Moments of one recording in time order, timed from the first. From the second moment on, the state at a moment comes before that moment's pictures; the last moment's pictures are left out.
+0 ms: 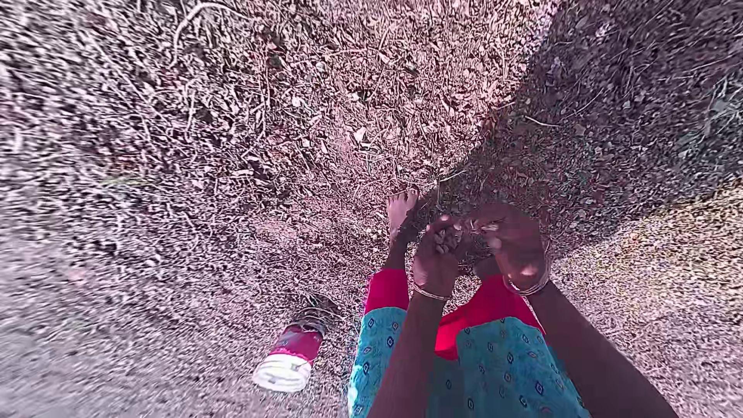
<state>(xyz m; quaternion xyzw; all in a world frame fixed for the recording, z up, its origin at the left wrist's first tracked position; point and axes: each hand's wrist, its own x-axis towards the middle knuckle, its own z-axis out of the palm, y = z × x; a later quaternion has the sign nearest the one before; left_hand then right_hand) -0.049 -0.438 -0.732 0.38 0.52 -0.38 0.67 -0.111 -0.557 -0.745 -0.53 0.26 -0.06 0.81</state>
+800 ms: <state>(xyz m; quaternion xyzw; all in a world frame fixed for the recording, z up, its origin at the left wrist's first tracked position) -0.056 -0.423 -0.739 0.31 0.50 -0.37 0.72 -0.070 -0.559 -0.810 -0.76 0.37 0.13 0.51</state>
